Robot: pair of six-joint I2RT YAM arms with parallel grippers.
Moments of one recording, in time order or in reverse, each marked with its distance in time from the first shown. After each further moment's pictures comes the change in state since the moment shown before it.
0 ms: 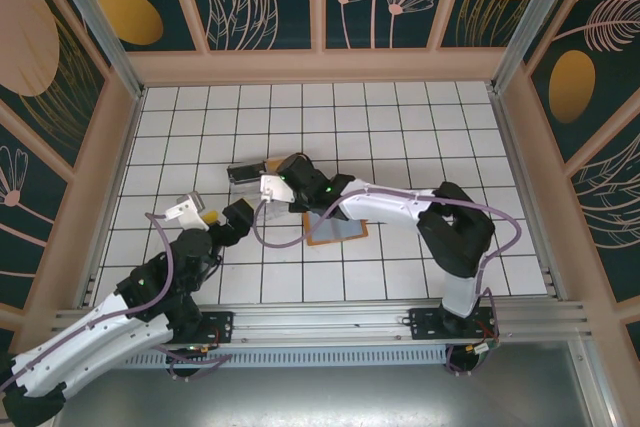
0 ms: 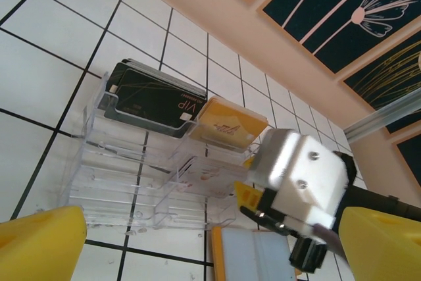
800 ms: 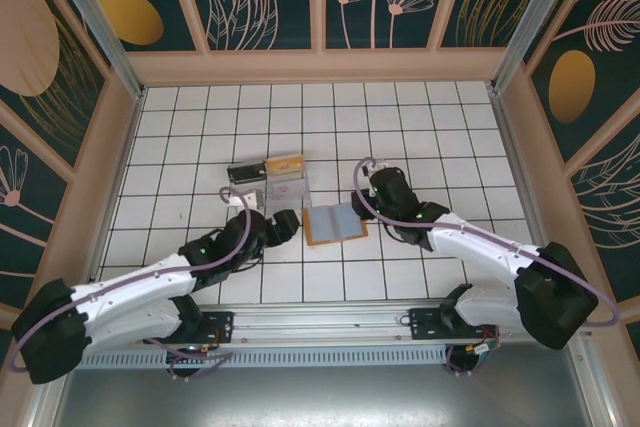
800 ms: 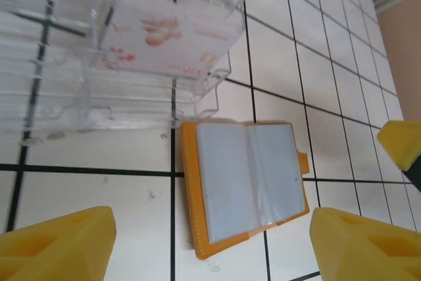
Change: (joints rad) left arm 0.000 0.606 0.000 0.373 0.364 -0.072; right arm -0.277 -0.594 -0.624 0.111 -0.190 1.164
